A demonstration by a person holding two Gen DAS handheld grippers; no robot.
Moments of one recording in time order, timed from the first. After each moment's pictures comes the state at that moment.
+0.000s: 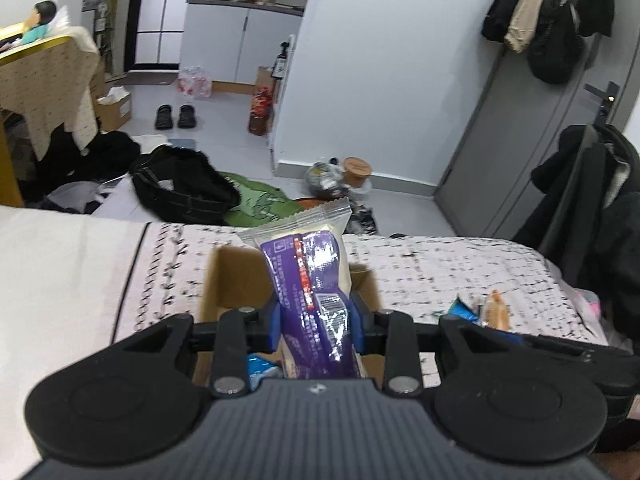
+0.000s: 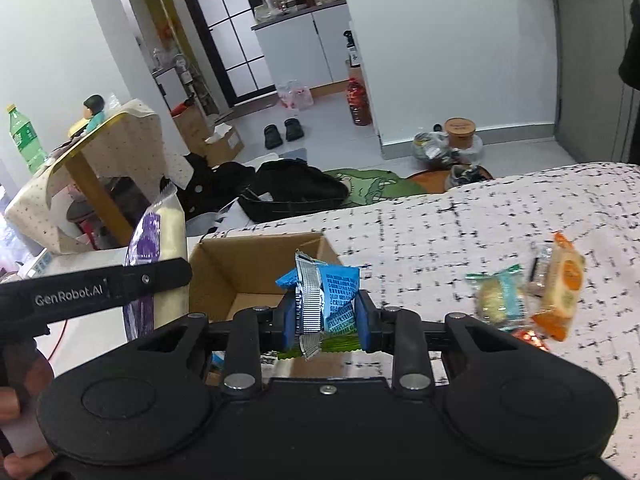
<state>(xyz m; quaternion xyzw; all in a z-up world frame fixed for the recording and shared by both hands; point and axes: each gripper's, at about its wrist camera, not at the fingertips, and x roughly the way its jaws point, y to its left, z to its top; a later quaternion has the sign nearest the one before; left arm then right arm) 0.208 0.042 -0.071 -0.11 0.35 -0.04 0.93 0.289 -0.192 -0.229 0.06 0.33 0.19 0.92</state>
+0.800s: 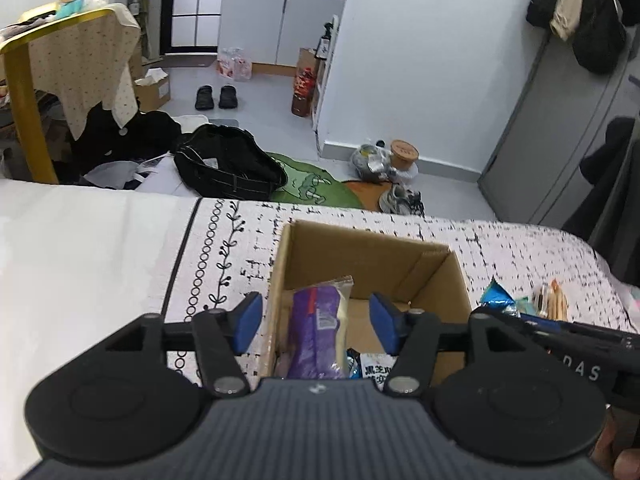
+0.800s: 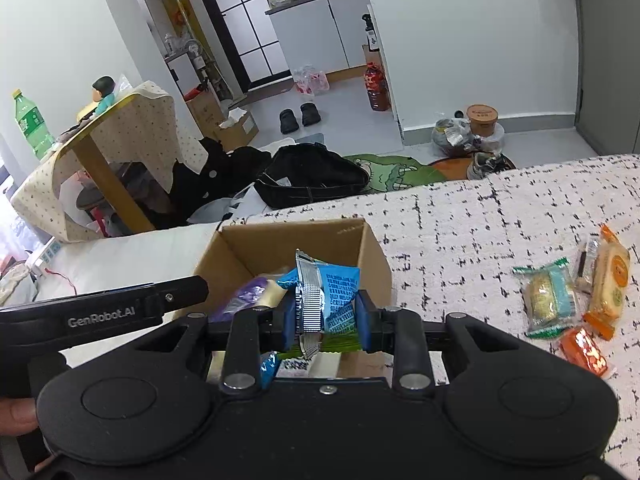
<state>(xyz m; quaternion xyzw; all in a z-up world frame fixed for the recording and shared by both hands) 0.216 0.073 -0.096 -0.11 0.37 0.02 0.92 0.302 -0.159 -0.239 0.06 0.35 0.21 0.91</state>
